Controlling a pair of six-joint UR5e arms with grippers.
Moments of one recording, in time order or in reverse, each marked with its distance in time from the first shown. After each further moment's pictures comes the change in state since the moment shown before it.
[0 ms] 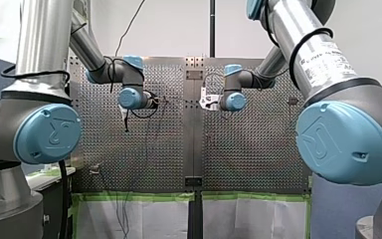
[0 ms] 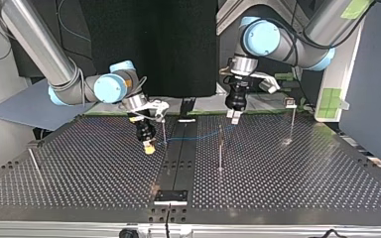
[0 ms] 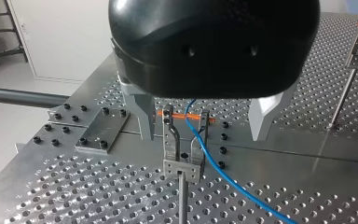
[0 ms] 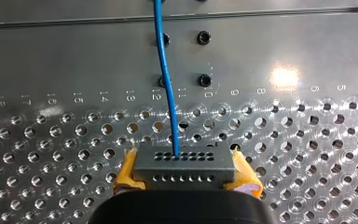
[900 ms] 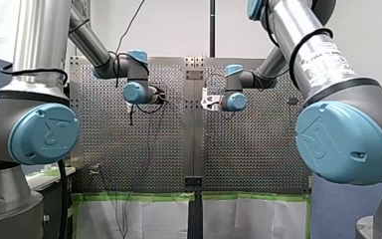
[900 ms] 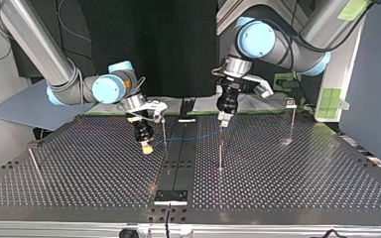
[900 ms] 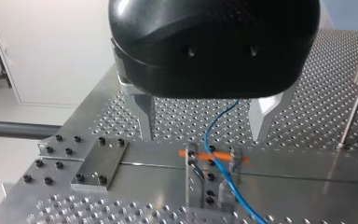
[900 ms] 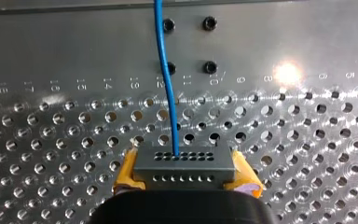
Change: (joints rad) left arm -0.049 0.002 0.065 -0.053 0.017 0.071; right arm -0.009 0.001 0.000 0.009 0.011 -0.004
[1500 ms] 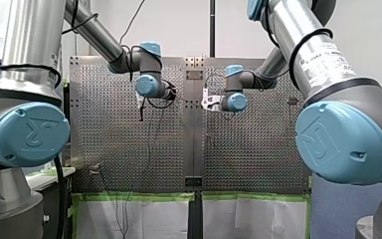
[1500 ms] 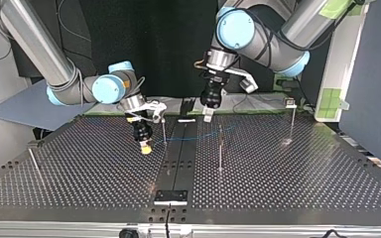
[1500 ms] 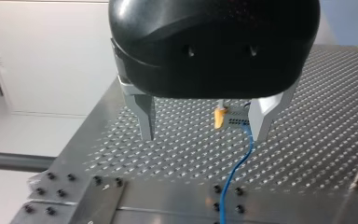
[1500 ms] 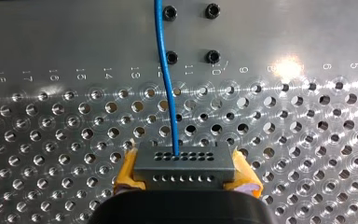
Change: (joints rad) left arm -0.145 -0.020 0.079 -0.089 -0.140 0.019; right arm -0.002 0.002 0.001 -0.003 0.011 -0.004
